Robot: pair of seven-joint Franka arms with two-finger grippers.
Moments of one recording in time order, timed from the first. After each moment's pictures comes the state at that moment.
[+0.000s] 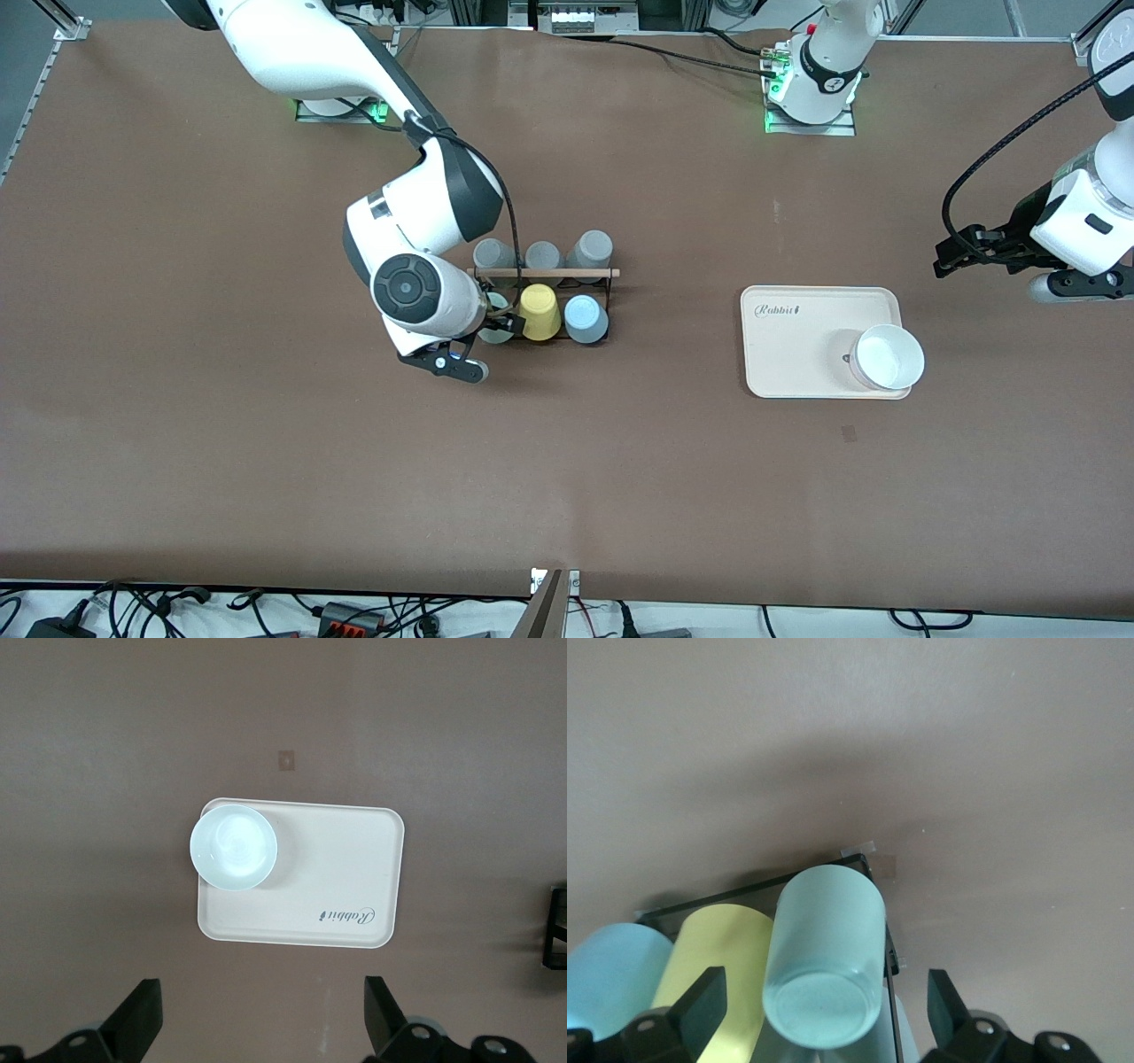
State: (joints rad) left arm 0.38 0.07 -0.40 -1.67 0.01 1.73 -0.10; right arm 0.51 0.73 0.03 -1.17 0.14 1.75 0.79
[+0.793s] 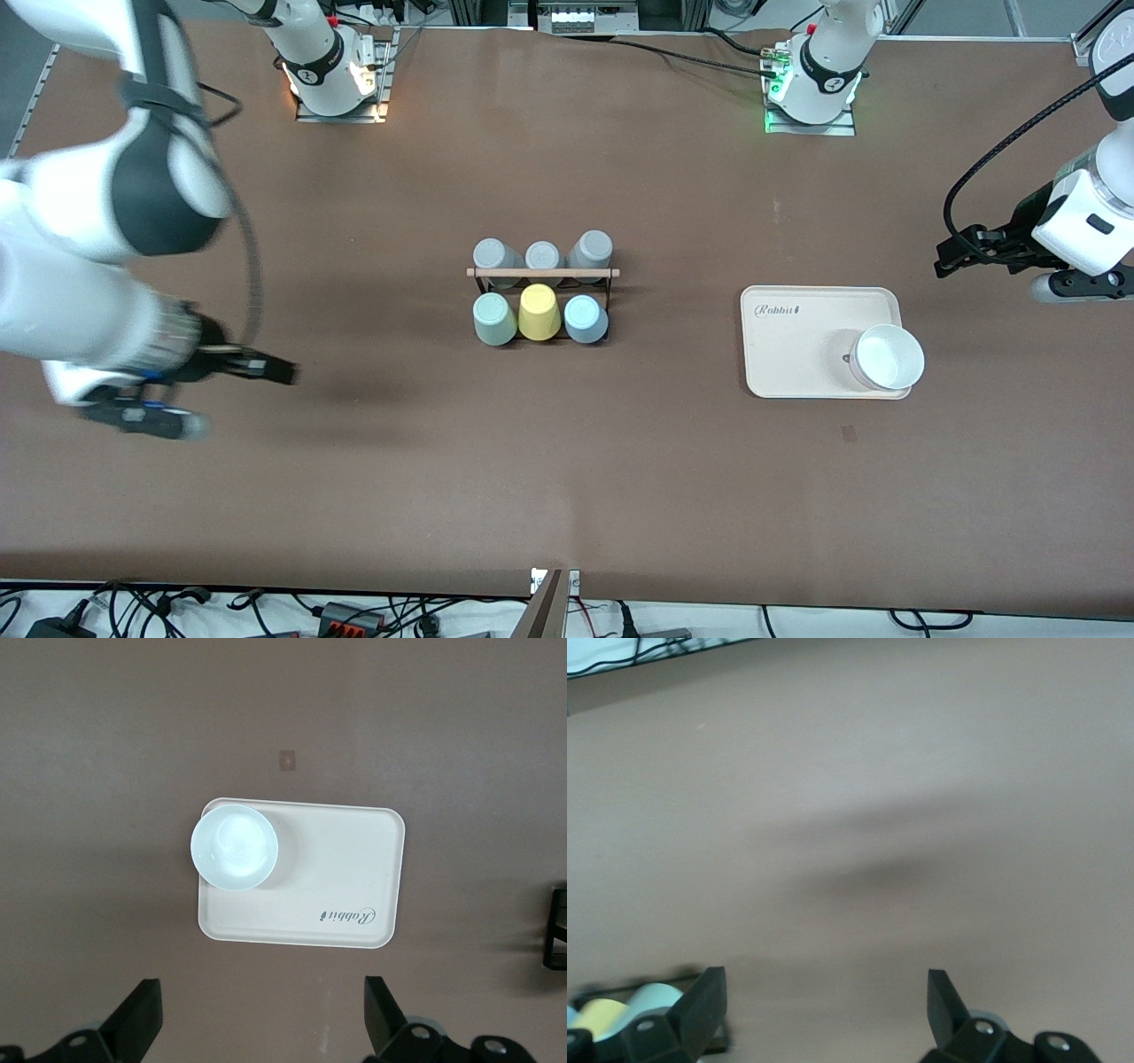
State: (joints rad) left arm 0.38 0.07 -0.40 -1.67 0.01 1.73 -0.10; right arm 0.11 0.57 0.01 -1.03 0.03 1.60 0.30
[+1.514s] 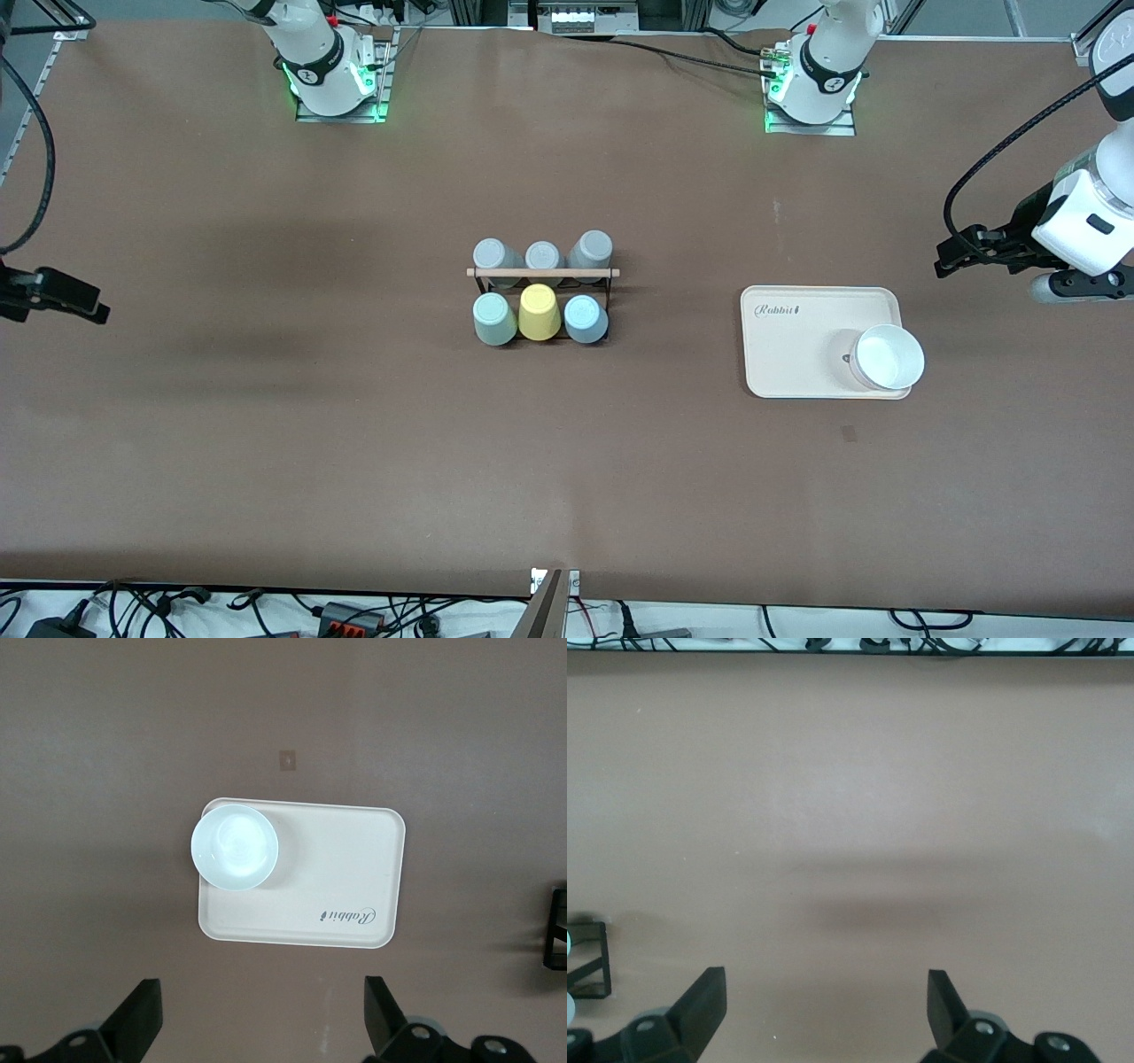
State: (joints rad) left arm 0.38 0.07 -0.40 -1.67 0.01 1.73 -0.10; right arm -0.05 0.32 -0.03 -1.24 0.01 1.61 -0.06
